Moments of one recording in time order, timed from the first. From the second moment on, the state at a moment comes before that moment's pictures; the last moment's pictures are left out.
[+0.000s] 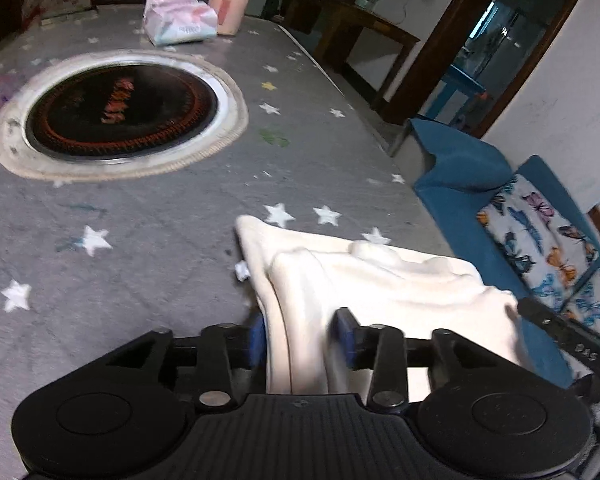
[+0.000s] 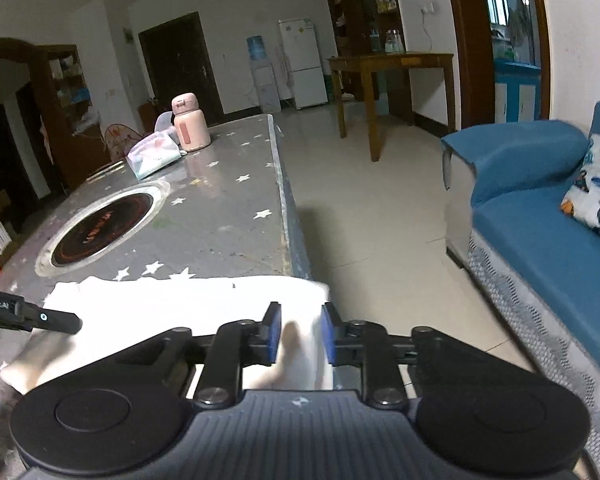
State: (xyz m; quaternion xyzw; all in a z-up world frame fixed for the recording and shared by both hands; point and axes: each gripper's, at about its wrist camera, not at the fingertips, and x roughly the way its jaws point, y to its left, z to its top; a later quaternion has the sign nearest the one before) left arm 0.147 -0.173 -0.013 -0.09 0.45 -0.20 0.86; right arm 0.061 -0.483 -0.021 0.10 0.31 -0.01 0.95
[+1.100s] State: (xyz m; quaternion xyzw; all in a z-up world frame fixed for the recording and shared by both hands) left arm 0.134 -0.135 -0.016 -0.06 0.43 -0.17 0.88; right arm 0.061 -0.400 -0.037 0.01 0.31 0.09 0.95
